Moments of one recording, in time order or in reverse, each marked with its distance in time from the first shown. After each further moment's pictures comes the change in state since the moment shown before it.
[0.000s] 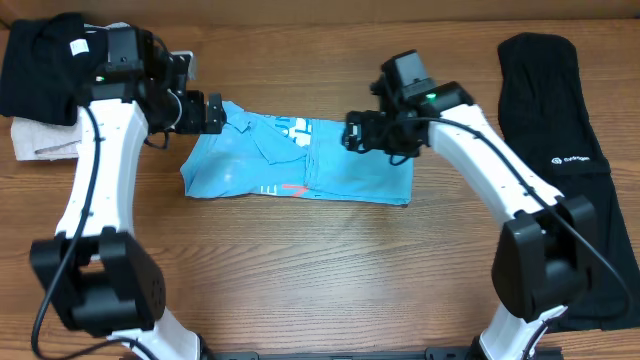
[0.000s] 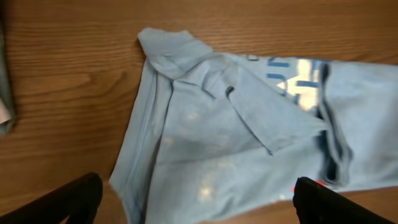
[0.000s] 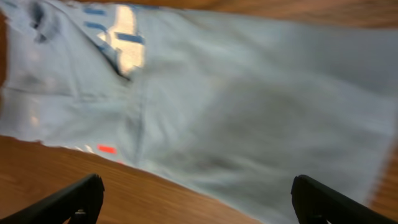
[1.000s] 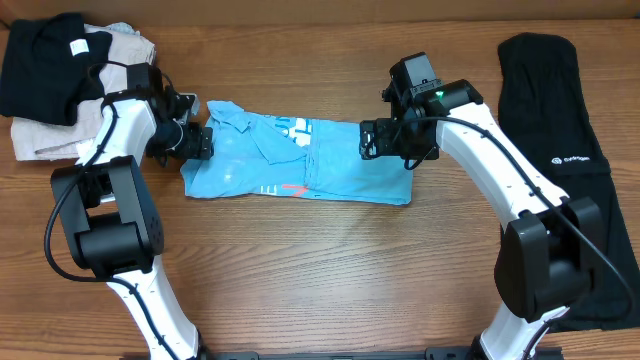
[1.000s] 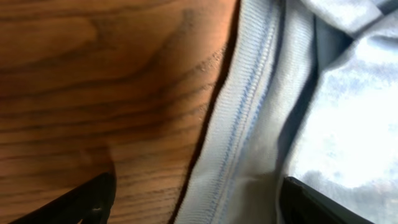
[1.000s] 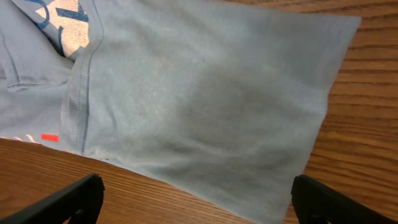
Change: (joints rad) left arm 0.078 0.318 -0.032 0.123 -0.096 0.144; right arm -0.016 -0.003 0.000 -0.077 0.106 -0.079
